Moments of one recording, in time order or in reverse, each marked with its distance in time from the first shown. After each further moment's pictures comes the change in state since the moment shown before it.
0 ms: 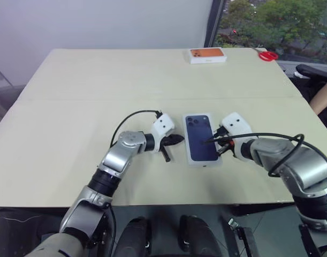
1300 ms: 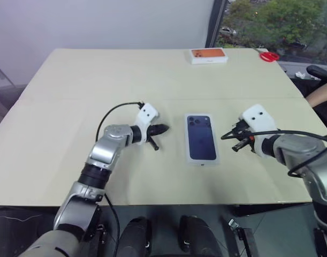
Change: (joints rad) left arm -0.109 0.015 0.118 0.077 -0.022 0.017 0.049; right arm 0.066 -0.075 -0.203 -0.180 0.007 0.005 0.174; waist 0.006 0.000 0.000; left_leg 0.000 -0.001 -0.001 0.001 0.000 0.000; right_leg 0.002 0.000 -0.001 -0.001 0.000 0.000
